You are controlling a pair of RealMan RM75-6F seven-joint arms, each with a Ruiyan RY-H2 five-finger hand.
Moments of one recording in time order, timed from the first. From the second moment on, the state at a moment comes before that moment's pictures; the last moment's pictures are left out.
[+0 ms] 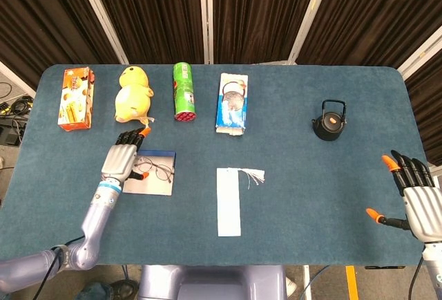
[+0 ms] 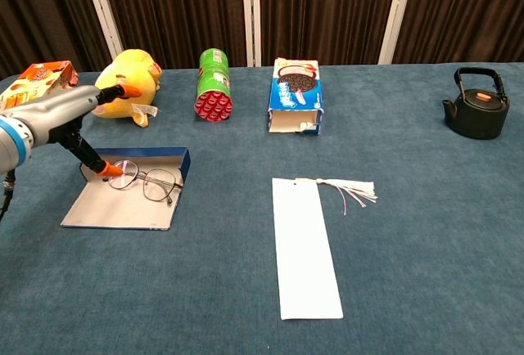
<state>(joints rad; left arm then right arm) -0.63 -1.60 -0.20 -1.44 0.96 1.06 0.34 0.11 -0.93 0.07 -1.76 -1.54 1.46 0.05</state>
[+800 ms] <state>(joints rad) -0.73 -1.69 -0.19 -1.33 0.86 0.95 0.47 0.13 -0.95 0.09 -1.73 -1.48 1.43 0.03</state>
